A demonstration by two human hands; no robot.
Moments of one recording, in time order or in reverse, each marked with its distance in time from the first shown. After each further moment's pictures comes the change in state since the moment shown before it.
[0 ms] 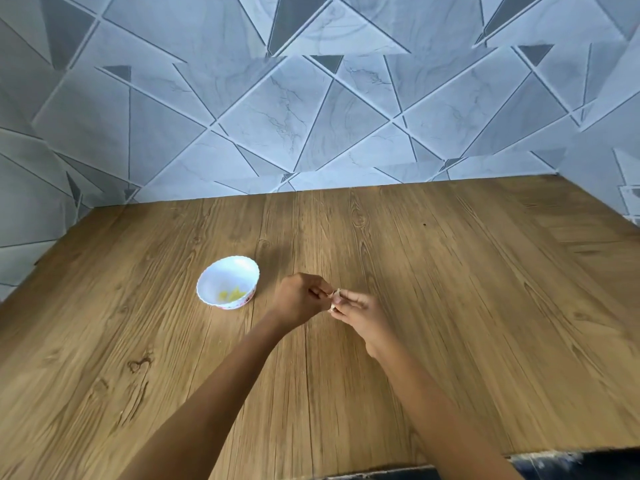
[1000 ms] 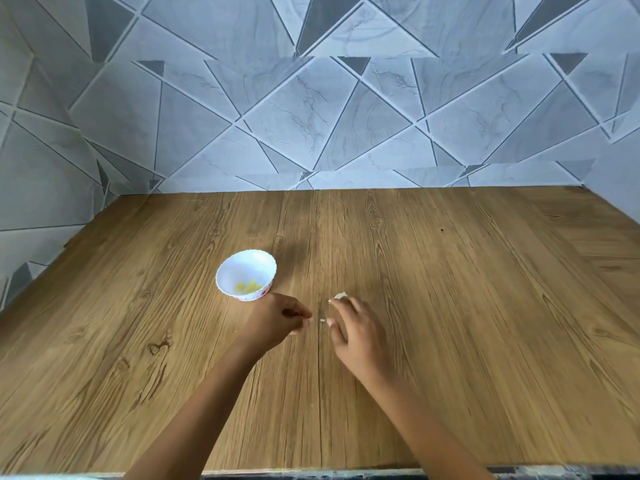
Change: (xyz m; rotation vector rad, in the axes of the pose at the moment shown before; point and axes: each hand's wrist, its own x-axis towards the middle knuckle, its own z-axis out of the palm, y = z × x) left_hand -0.054 -0.024 -0.030 -0.234 -0.020 -0.347; right_hand -0.039 0.012 0.020 -1.076 0.152 -0.765
